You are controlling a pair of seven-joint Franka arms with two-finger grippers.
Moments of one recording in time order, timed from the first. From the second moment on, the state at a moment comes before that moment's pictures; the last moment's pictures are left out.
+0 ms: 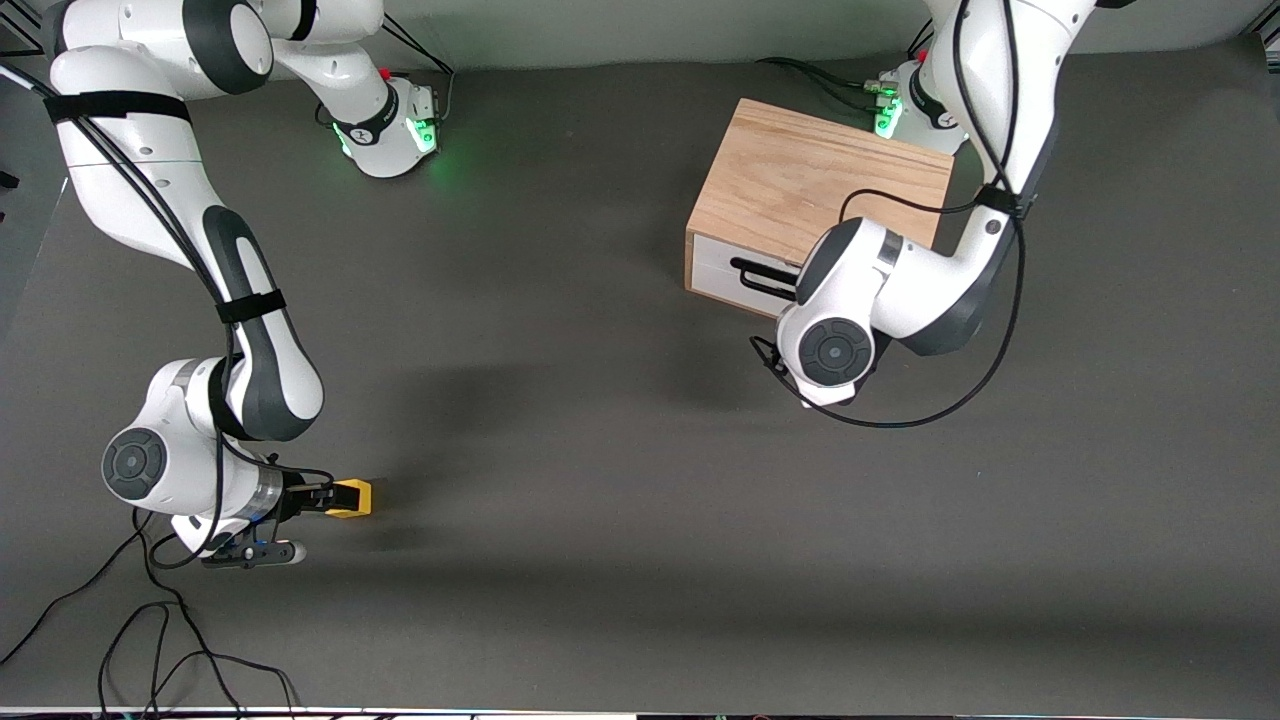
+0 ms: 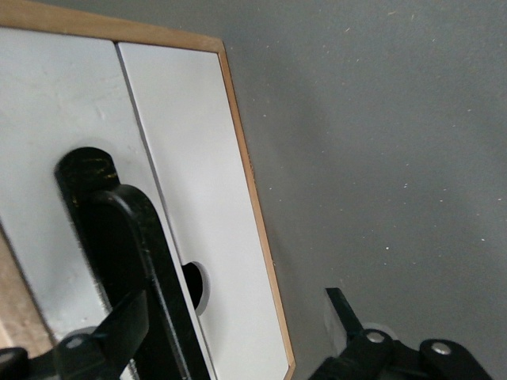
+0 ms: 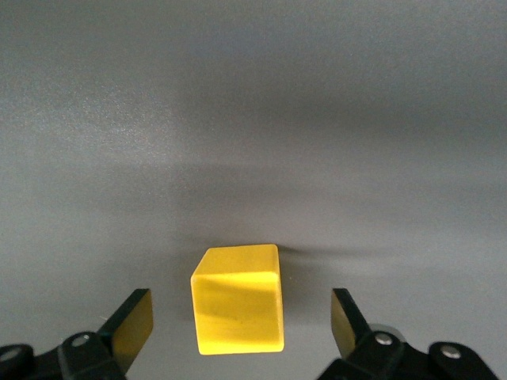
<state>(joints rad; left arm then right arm) -0.36 0.52 -0.20 -1.66 -0.09 1.70 -1.54 0.01 0.73 0.01 -1.49 0.03 2.22 -0.04</state>
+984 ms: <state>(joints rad) -0.37 0.57 -0.19 -1.69 -0.08 1.75 -1.56 0.01 0.74 0.01 -1.49 0.03 2.22 -0.04</state>
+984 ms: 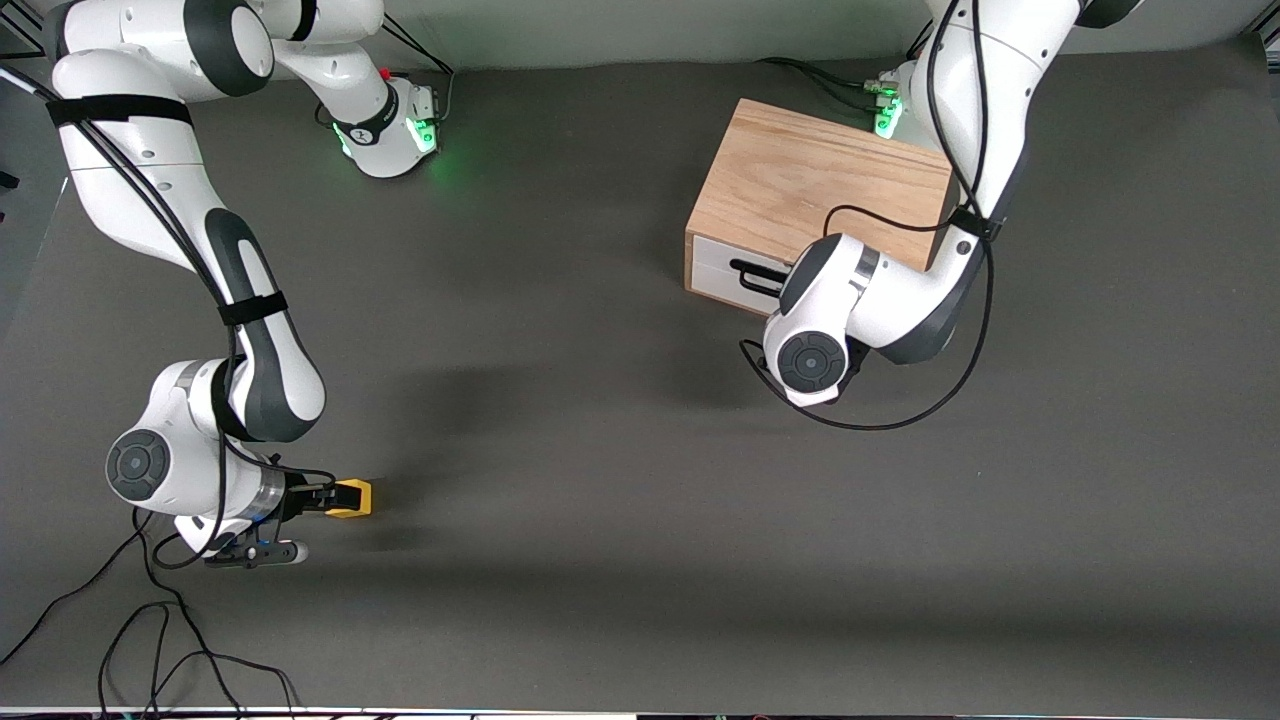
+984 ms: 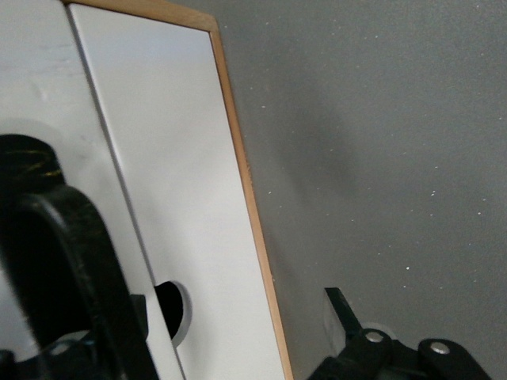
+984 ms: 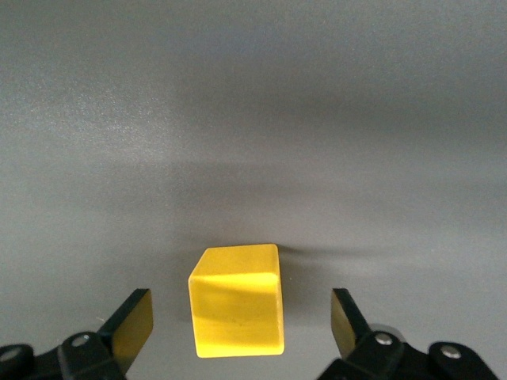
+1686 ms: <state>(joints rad) -0.38 0.55 -0.21 -1.67 0.01 1.90 -1.54 0.01 0.74 0.01 -1.49 0.03 2.22 -0.04</state>
